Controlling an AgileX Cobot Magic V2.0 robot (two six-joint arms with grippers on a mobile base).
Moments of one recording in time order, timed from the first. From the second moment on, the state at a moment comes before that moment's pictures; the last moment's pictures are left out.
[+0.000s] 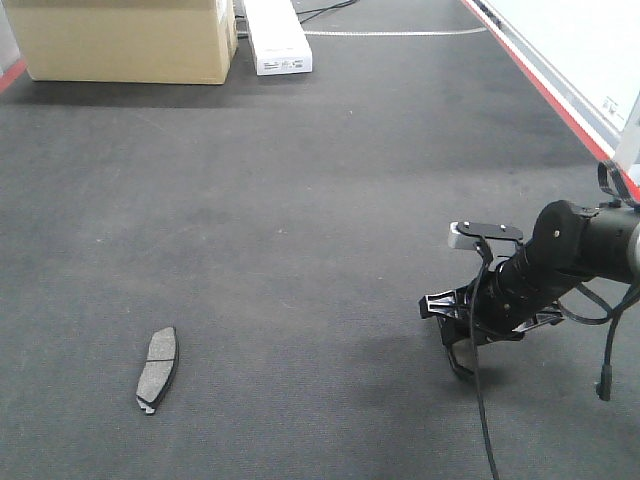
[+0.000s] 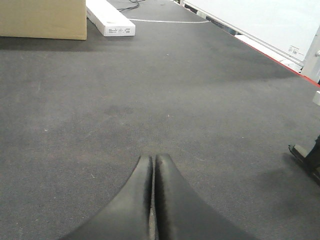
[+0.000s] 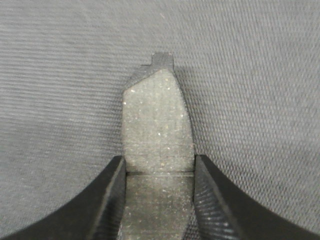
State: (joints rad) left arm -0.31 0.44 -0.43 0.08 0.32 -0.28; right arm 0.15 1.86 -1.13 0.25 0.65 -0.09
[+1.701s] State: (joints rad) left arm -0.31 0.44 -0.43 0.08 0.32 -0.28; right arm 0.15 0.43 -0.48 0.10 0.53 -0.18
